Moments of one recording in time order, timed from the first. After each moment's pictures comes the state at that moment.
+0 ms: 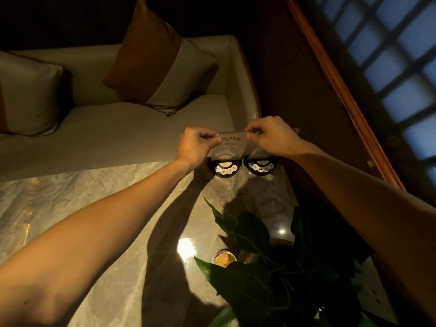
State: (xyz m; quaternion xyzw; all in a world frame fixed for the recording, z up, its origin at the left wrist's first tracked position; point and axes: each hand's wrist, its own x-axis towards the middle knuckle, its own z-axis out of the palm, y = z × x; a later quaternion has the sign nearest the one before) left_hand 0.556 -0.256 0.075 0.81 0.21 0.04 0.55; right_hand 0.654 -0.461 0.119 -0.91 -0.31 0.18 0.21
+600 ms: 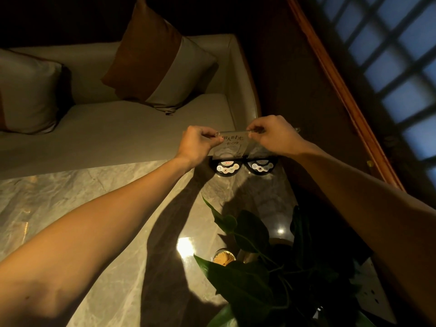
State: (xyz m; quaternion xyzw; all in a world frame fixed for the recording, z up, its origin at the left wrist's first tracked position) left_hand 0.558 -0.256 0.076 0.82 0.18 0.02 0.54; right_hand 0.655 -0.465 0.120 -0.91 -0.30 0.17 0.23
